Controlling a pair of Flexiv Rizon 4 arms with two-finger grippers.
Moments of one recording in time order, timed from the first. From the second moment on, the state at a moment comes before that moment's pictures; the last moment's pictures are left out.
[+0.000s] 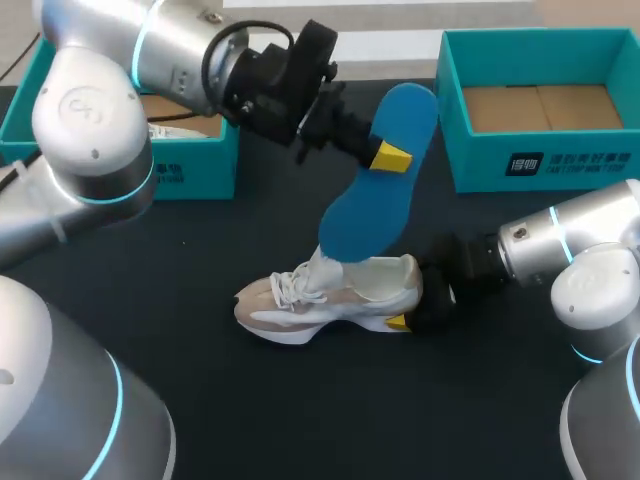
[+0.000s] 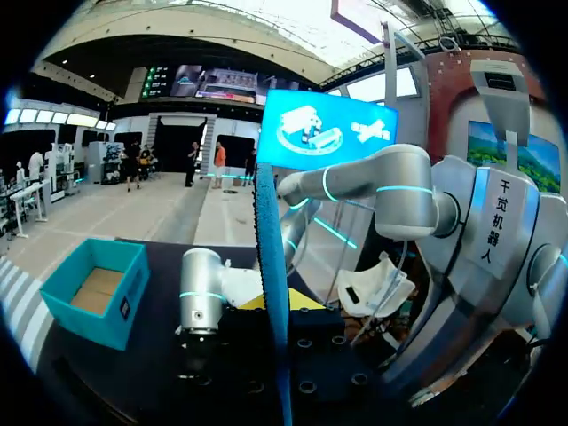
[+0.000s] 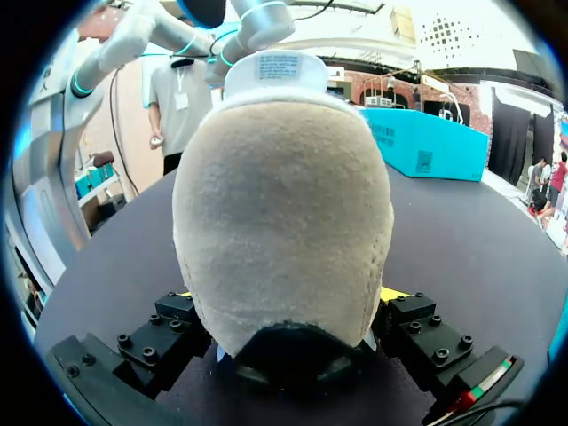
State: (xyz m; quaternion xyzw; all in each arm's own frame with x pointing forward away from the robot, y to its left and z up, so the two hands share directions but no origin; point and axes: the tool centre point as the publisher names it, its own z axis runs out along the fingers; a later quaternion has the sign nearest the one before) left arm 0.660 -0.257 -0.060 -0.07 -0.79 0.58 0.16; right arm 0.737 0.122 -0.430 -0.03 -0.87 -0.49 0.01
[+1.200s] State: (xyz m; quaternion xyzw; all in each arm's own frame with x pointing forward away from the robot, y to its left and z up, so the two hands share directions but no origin) left arm 0.635 -0.228 0.025 0.18 -0.62 0.63 0.43; right arm 0.737 0.122 -0.430 -0.03 -0.87 -0.49 0.01
